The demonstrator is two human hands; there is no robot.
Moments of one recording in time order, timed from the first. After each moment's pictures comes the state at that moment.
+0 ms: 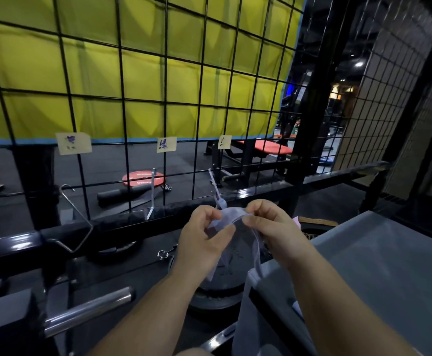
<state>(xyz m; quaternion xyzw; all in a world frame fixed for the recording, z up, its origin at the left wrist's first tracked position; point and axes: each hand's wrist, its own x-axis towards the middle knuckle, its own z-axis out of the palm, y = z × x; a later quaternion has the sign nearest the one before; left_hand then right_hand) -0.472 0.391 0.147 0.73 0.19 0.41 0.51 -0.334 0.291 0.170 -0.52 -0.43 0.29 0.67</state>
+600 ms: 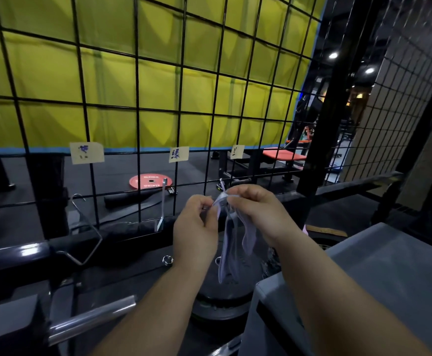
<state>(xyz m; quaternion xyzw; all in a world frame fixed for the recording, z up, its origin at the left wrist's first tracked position) -0.460 0.423 0.169 0.70 0.28 0.50 0.42 -0.342 0.349 0.211 -0.62 -0.44 0.19 0.62</state>
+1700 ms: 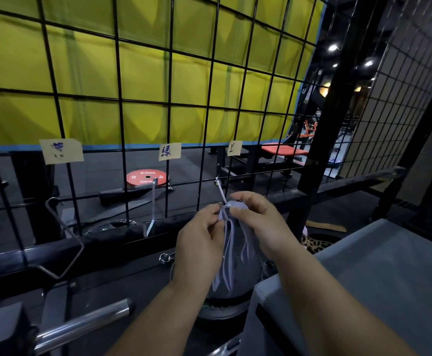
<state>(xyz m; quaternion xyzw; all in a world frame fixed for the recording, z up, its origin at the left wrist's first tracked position) -0.444 0.423 0.150 0.74 0.26 0.47 0.41 -0.313 0.358 0.175 -0.61 -0.40 0.22 0.65</state>
